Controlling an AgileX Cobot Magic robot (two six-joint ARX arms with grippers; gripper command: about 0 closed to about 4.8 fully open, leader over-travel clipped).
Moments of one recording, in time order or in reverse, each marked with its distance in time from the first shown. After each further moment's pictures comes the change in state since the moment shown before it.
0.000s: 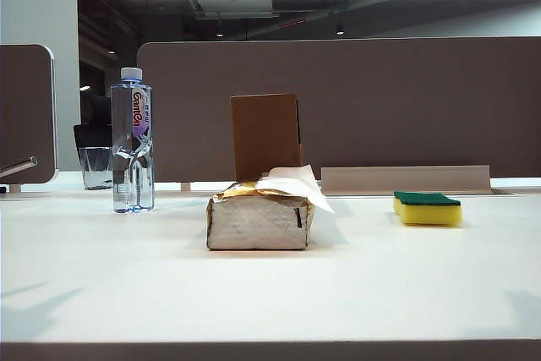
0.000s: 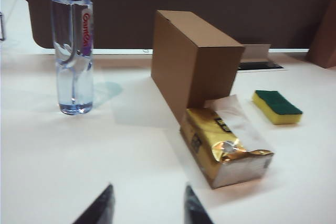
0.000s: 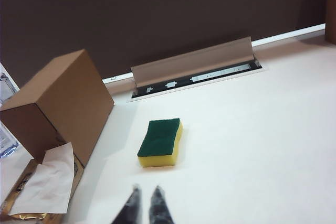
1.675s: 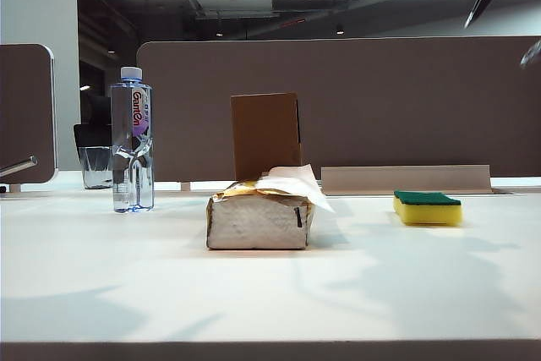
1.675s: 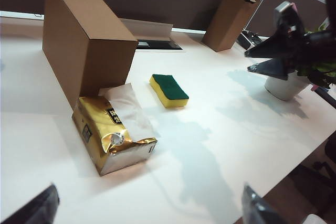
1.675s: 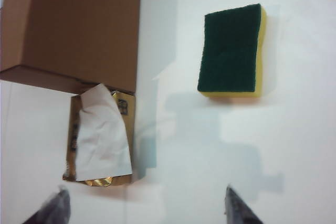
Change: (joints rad) left arm 0.000 0.260 0.341 -0.211 0.334 -0.133; right arm -0.001 1.258 0.664 -0.124 -0.384 0.108
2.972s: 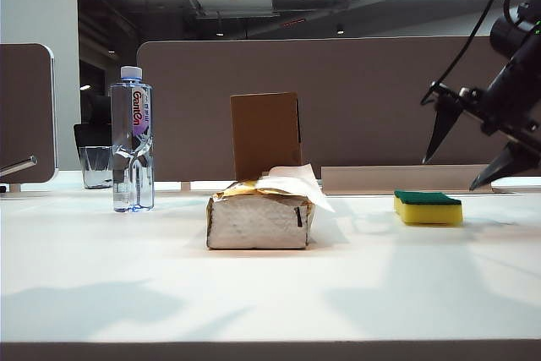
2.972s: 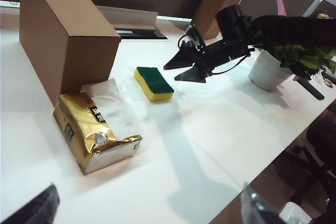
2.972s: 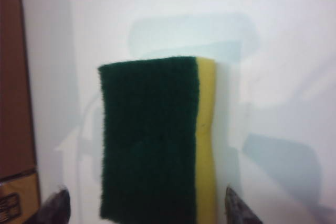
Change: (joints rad) left arm 0.000 0.137 0.107 -0.038 0.069 0.024; right arm 0.010 0.658 0.289 0.150 0.028 0.005
